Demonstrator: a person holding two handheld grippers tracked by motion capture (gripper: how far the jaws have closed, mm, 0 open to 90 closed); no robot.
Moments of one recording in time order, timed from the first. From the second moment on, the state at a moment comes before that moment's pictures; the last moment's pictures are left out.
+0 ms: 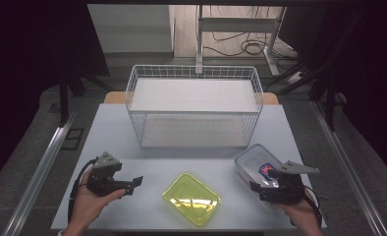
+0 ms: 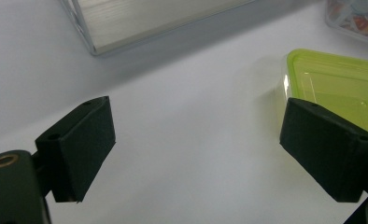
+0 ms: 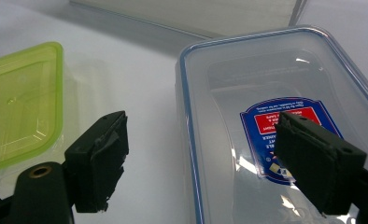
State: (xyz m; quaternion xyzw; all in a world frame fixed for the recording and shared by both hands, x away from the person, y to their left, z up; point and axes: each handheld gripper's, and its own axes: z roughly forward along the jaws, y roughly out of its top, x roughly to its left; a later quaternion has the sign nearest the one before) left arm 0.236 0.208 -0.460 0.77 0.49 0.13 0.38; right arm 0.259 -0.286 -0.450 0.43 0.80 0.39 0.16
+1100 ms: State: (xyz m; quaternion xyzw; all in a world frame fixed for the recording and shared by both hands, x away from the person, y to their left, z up) left arm 0.232 0.206 -0.466 0.79 0.48 0.09 0.38; right arm 0.243 -0.263 -0.445 0.37 0.85 0.36 0.10
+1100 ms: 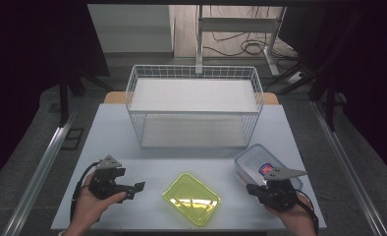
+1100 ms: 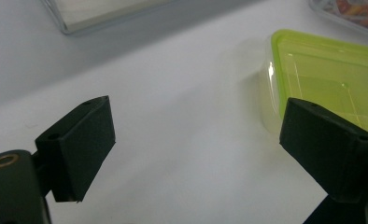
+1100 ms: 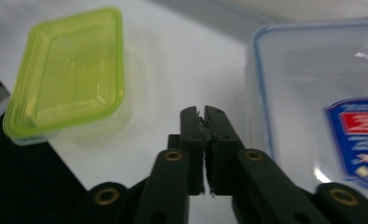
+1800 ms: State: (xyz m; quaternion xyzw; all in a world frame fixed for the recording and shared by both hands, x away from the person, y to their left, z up) left arm 0.233 0.201 -0.472 0.80 0.47 0.08 0.36; right arm 0.225 -0.281 -0.479 0.39 0.87 0.27 0.10
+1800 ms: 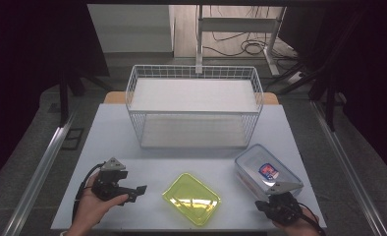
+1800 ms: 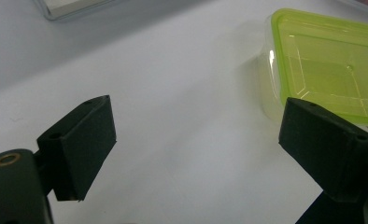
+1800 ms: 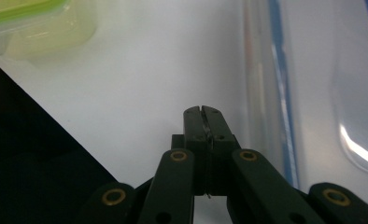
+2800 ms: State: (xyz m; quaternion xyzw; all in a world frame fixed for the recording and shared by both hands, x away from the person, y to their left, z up) left arm 0.235 0.201 -0.478 0.80 0.48 0.07 0.35; right arm 0.234 -0.338 -0.476 0.46 0.83 0.27 0.14
